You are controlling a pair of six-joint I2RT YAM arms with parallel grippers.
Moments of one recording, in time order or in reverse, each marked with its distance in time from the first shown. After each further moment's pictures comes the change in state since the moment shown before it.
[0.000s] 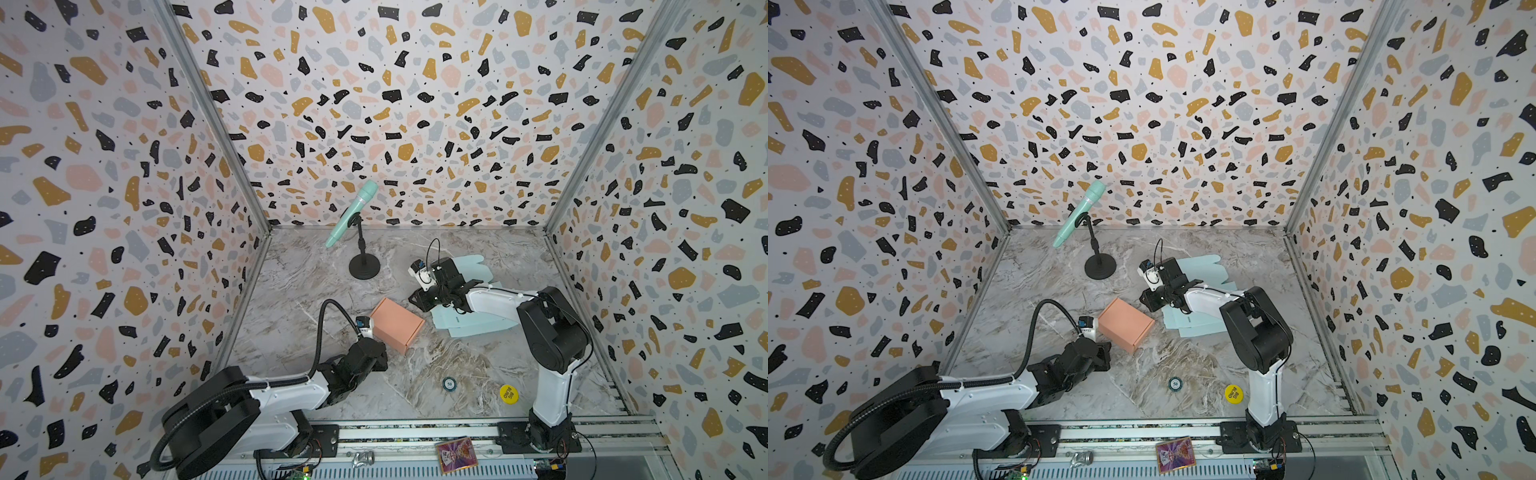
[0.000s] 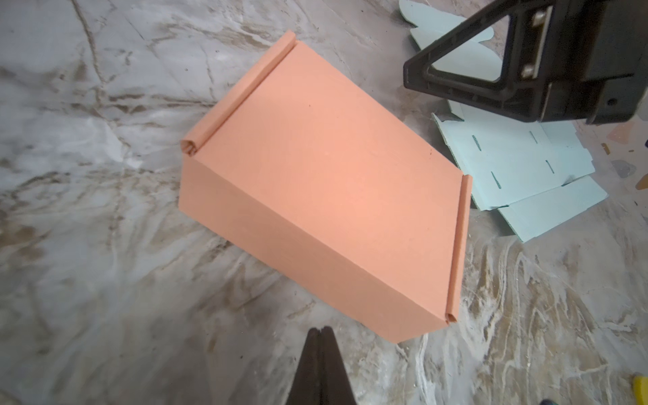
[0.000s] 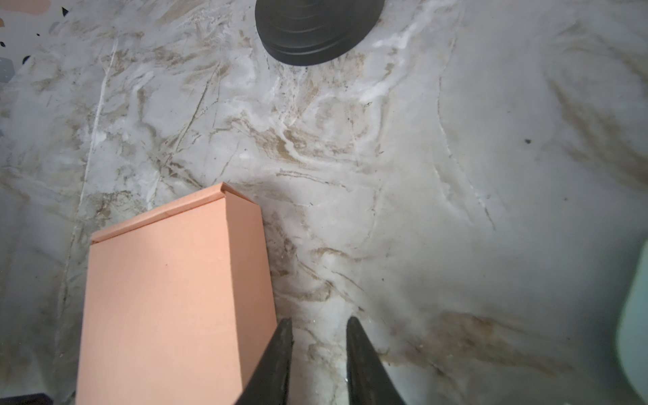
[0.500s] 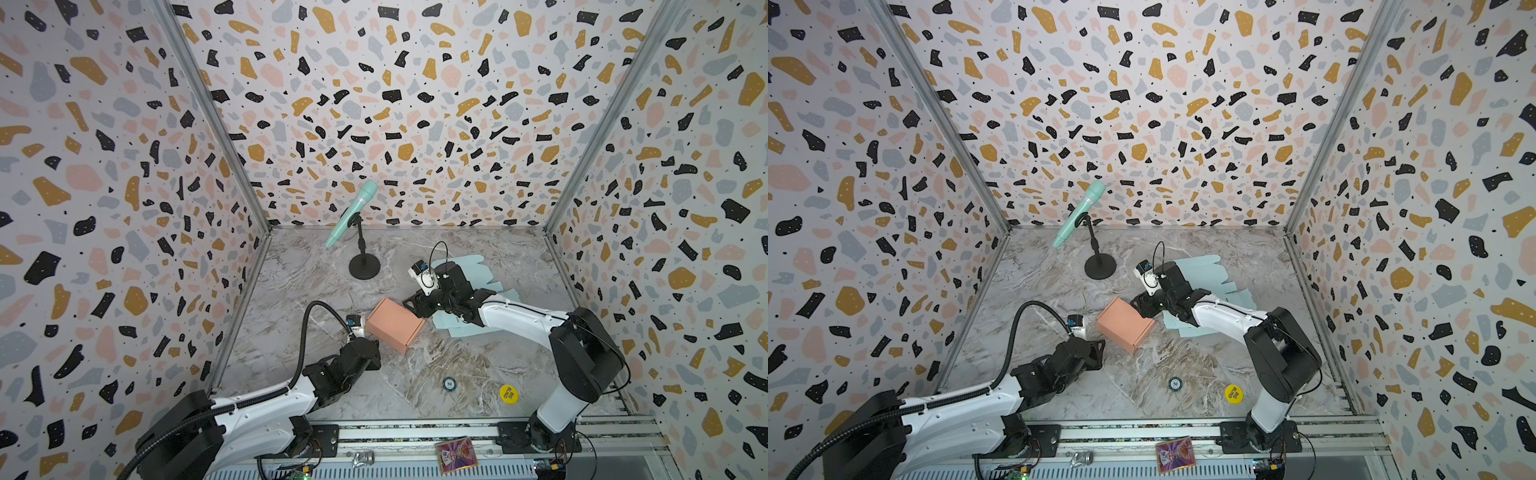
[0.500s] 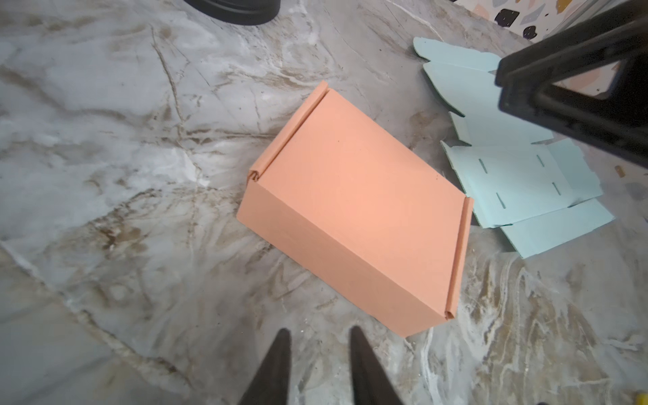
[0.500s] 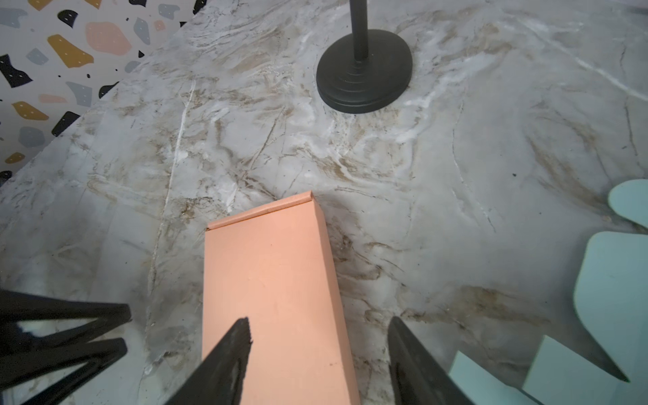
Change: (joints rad) left arm -0.001 -0.220 0.024 -0.253 -0.065 0.000; right arm 0.054 -0.227 -0.130 0.033 0.056 0.046
